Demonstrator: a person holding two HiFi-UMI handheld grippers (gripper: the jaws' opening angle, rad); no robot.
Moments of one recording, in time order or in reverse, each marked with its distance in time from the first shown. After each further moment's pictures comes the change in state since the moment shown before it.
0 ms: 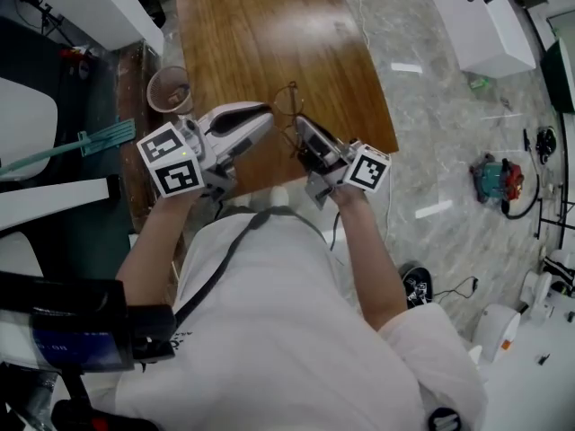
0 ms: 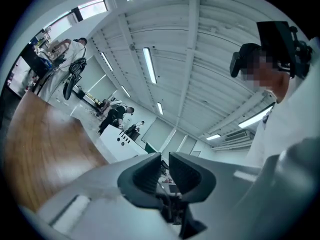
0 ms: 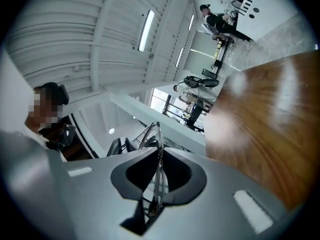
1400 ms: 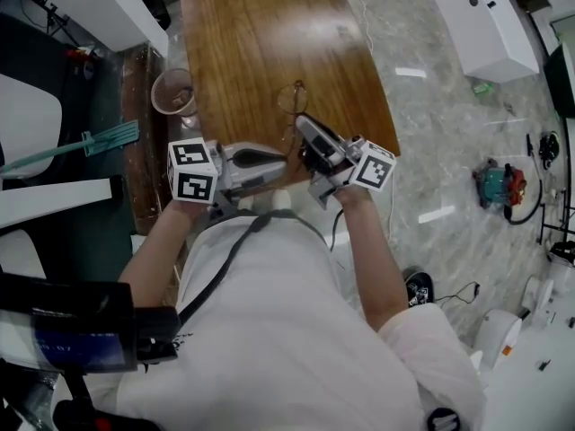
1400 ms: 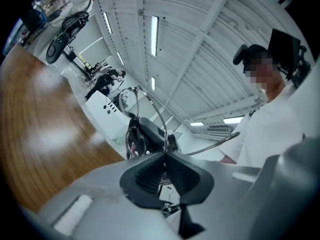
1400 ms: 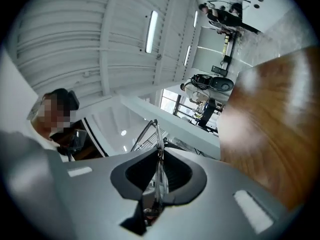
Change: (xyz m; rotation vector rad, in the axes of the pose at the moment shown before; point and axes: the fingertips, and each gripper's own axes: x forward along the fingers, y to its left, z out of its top) left arm -0.002 -0.023 -0.094 -0.174 0.286 -0.198; right arm 0.015 0.025 0.010 -0.016 0.008 0.138
